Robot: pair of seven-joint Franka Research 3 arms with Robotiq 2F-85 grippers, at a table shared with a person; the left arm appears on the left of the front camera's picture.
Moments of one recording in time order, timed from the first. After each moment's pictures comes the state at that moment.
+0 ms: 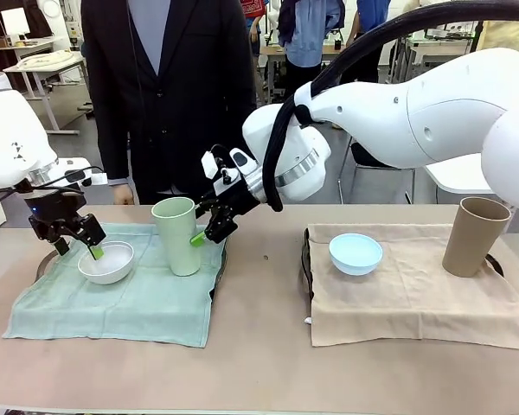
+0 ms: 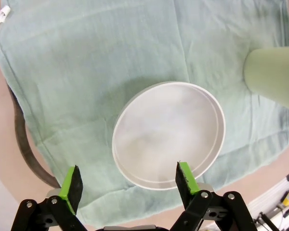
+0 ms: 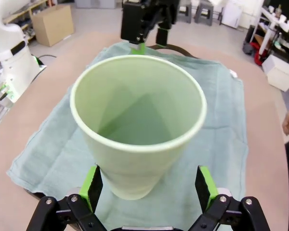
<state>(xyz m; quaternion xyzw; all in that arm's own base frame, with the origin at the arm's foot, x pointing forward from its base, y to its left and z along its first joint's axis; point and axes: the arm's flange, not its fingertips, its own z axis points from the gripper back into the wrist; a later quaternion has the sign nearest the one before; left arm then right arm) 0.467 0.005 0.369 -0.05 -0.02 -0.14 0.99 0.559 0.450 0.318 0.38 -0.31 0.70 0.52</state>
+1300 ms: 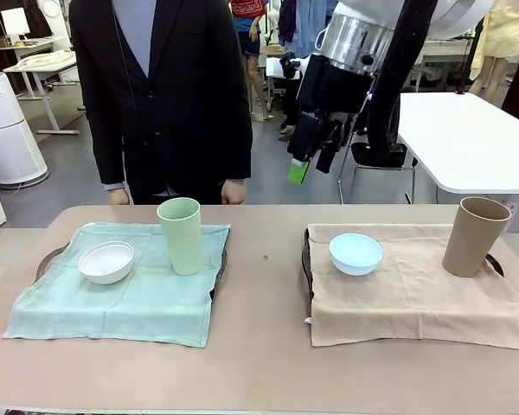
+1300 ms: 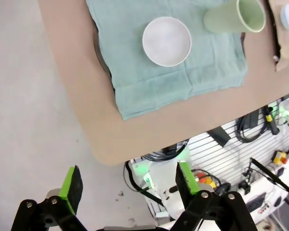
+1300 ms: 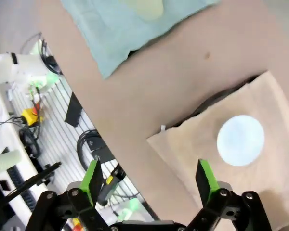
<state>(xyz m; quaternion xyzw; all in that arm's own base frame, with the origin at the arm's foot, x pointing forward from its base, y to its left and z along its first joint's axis) 0.373 0.109 0.605 -0.05 -0.02 -0.14 0.99 0.413 0.299 0.579 0.14 -0.04 0.46 0.88</state>
